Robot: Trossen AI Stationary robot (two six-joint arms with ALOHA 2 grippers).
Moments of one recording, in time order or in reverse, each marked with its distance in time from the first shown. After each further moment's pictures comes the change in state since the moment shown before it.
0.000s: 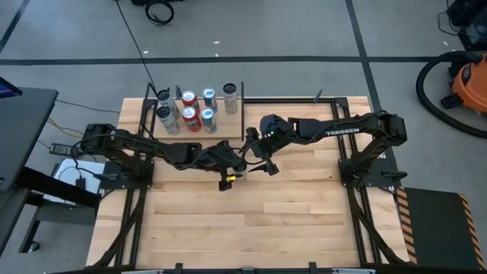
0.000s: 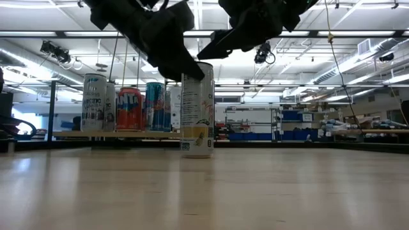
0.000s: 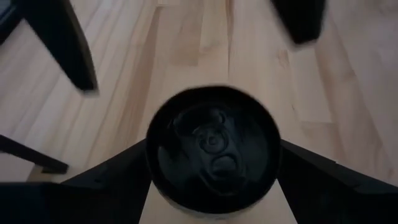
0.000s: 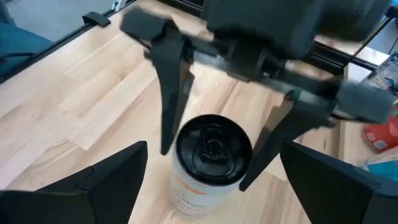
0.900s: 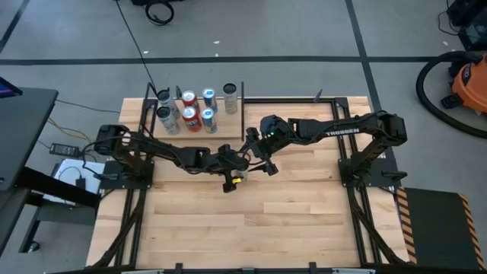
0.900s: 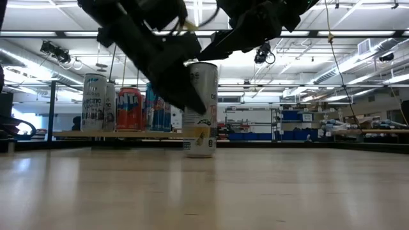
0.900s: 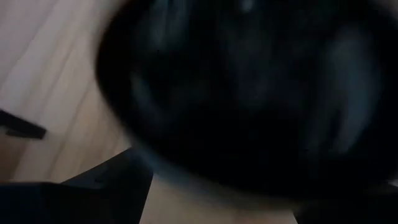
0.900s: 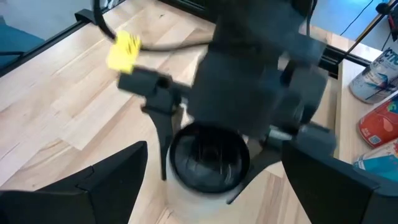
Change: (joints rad) left arm 0.008 0.132 -0.002 0.028 -0.033 -0.078; right arm 0.006 0.001 -0.009 0.014 0.030 0.010
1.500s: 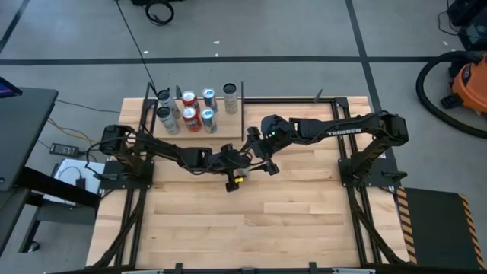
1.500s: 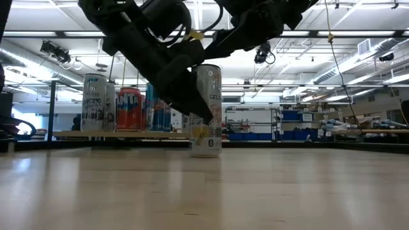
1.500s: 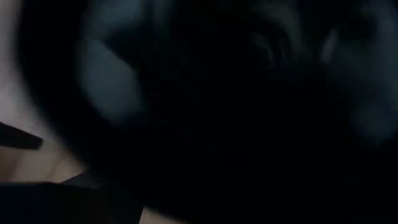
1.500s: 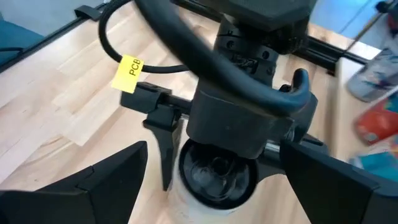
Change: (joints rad) left arm 0.006 0.058 -0.002 0.086 -0.005 0.026; right arm 0.001 -0.011 0.001 -0.019 0.019 -0.008
